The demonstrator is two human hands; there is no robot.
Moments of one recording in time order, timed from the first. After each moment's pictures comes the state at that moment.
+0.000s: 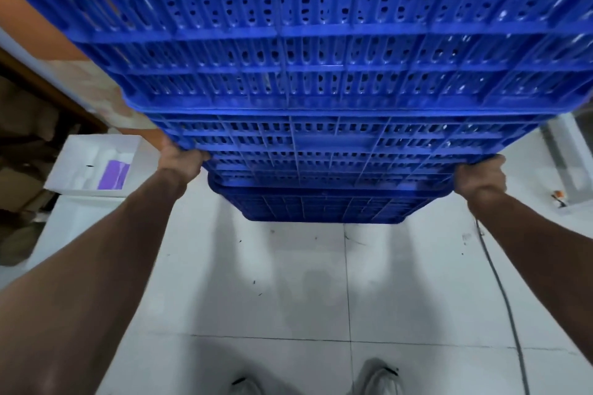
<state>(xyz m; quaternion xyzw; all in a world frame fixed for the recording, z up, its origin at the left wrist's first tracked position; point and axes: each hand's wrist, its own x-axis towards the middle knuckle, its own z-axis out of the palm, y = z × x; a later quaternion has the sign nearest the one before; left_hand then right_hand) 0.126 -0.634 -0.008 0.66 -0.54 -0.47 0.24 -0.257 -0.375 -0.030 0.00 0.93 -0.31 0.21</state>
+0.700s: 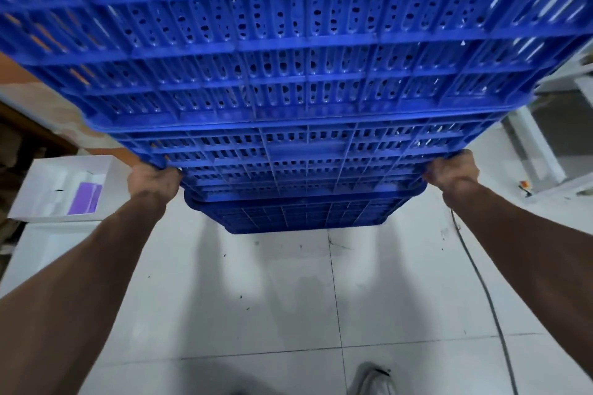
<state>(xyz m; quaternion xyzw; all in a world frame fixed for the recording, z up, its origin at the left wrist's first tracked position) 0.127 -0.634 -0.019 0.73 -0.56 -0.34 0.19 -0.310 -0.371 -0.067 0.03 0.89 -0.39 0.23</state>
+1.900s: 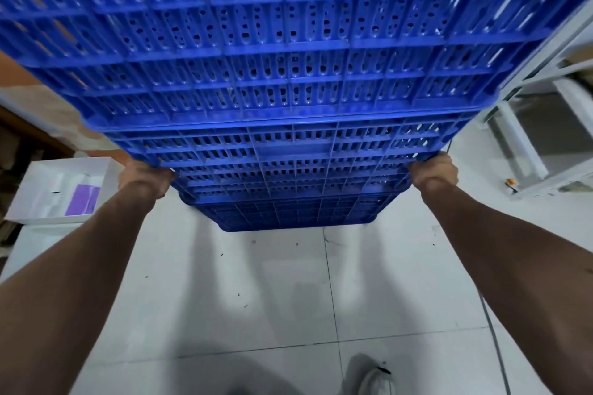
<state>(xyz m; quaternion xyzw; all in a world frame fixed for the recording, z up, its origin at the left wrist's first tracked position) 0.142 -0.644 -0.014 0.74 -0.59 -0.32 0.11 -0.263 -0.371 -0.038 -0.02 0.94 -0.28 0.18</state>
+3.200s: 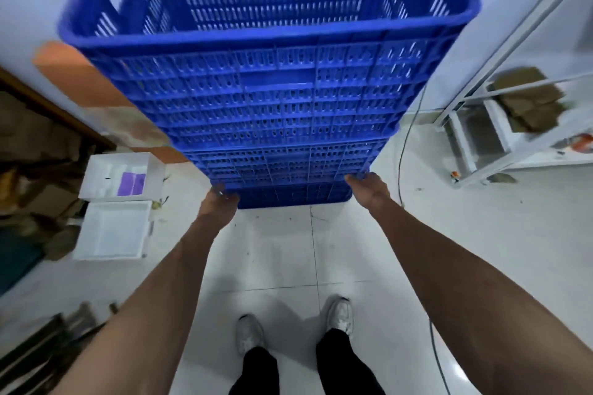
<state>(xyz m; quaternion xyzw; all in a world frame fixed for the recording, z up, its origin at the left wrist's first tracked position) 0.129 -0.463 0.175 0.66 -0.61 -0.43 0.00 -0.148 -0.299 0.192 -0.12 0.89 -0.21 0.39</state>
